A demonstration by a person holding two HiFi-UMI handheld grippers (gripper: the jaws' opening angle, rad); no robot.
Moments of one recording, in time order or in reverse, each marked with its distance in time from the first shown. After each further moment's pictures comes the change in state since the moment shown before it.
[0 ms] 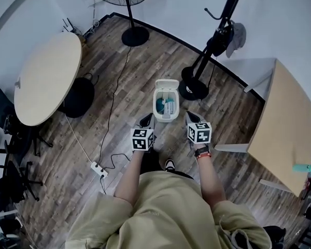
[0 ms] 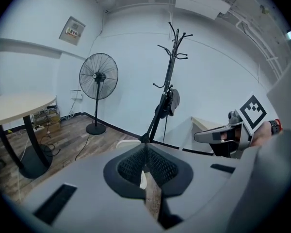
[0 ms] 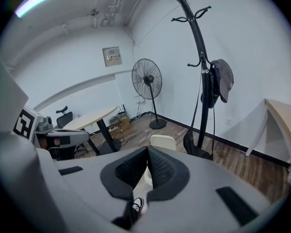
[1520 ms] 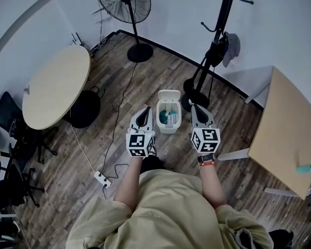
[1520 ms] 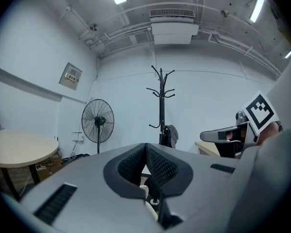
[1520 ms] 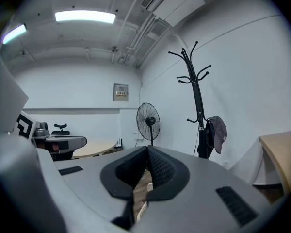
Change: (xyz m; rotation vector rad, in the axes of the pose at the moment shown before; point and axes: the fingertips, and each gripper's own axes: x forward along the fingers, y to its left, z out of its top) left arm -0.119 -0.050 0.140 0.180 -0.419 0.058; right arm -0.144 0.050 0.130 -0.121 -0.477 -0.055
